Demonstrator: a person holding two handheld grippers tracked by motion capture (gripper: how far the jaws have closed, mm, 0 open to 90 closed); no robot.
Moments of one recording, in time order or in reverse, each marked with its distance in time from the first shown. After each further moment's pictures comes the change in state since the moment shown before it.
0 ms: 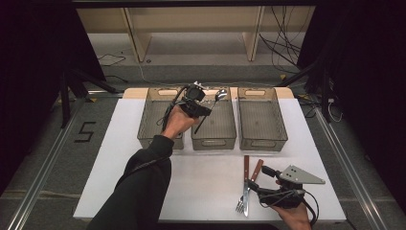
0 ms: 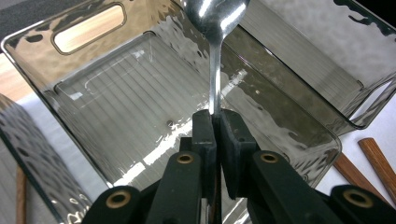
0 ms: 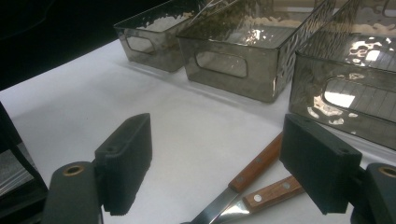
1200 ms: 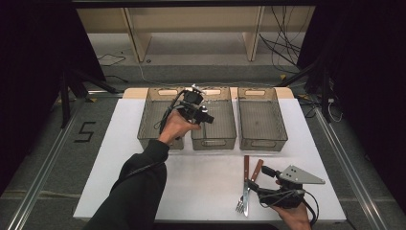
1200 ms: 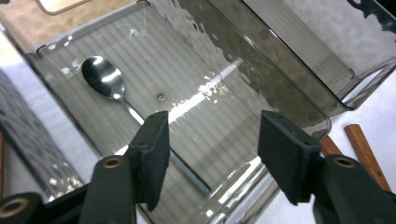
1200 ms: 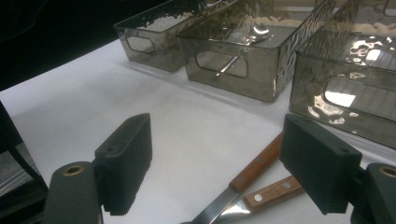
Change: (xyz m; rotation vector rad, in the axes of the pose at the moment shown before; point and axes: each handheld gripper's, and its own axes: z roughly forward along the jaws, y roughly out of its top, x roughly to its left) left arm 0.000 -0.012 -0.005 0.058 -0.027 -0.073; right arm 0.000 0.000 0.000 0.001 0.001 0.002
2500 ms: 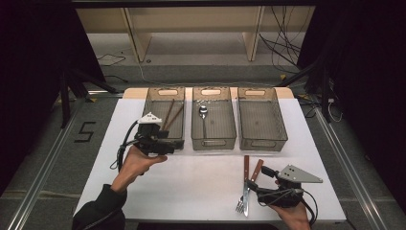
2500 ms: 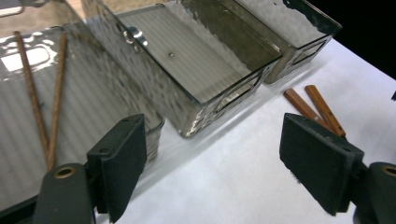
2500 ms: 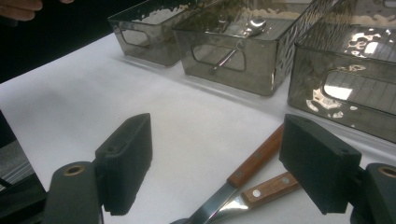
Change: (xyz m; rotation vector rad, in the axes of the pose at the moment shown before) left arm 0.005 -0.127 -0.097 -0.237 -0.020 -0.028; right arm 0.000 0.000 0.003 0.028 -0.014 0.003
